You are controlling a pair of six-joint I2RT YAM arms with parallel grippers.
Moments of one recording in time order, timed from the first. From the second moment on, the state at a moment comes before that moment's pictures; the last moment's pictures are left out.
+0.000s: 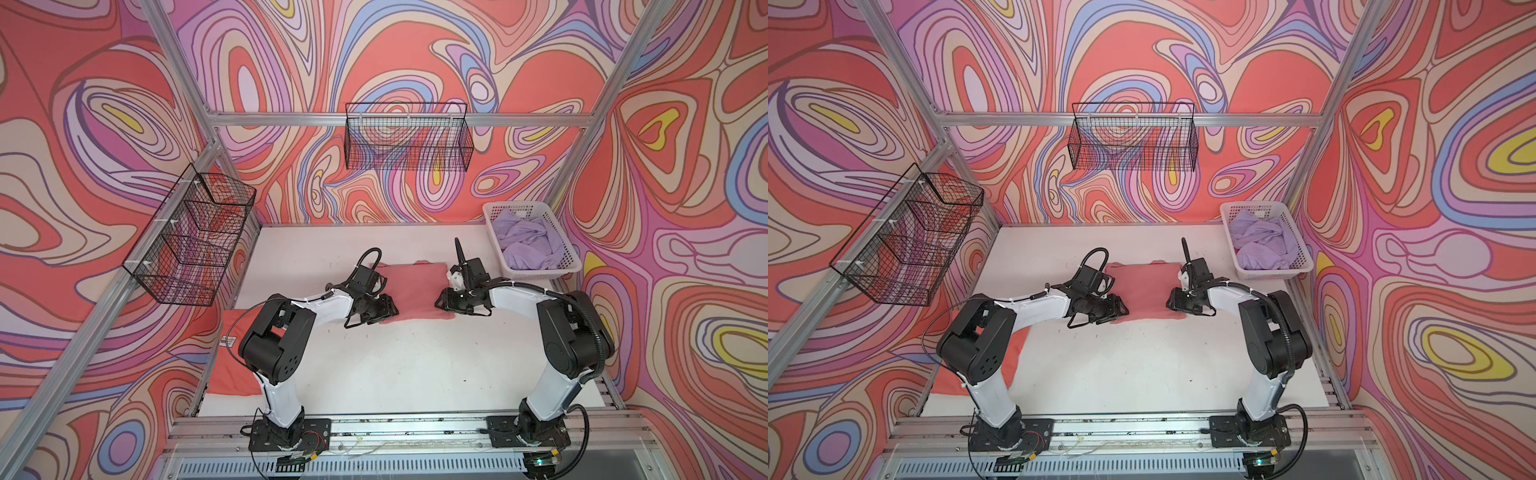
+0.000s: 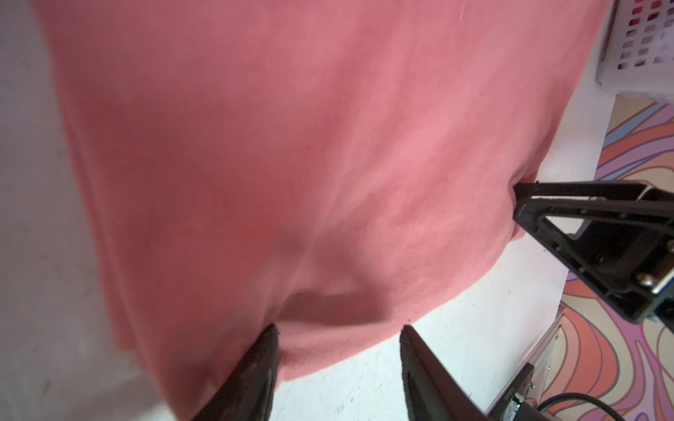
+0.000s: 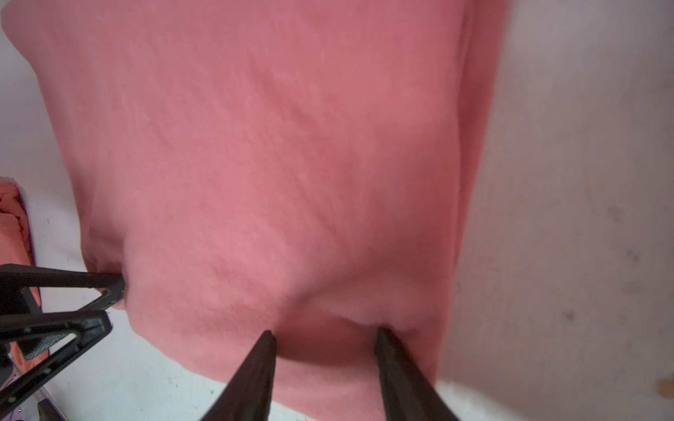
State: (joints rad) left arm -0.50 1.80 1.01 -0.26 0.40 -0.70; right arm 0.29 1.78 1.00 -0.33 -0.36 0.39
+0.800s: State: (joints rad) left arm -0.42 1.63 1.08 -0.46 0.36 -0.63; right arm 0.31 1.64 1.01 -0.53 -0.26 0.40
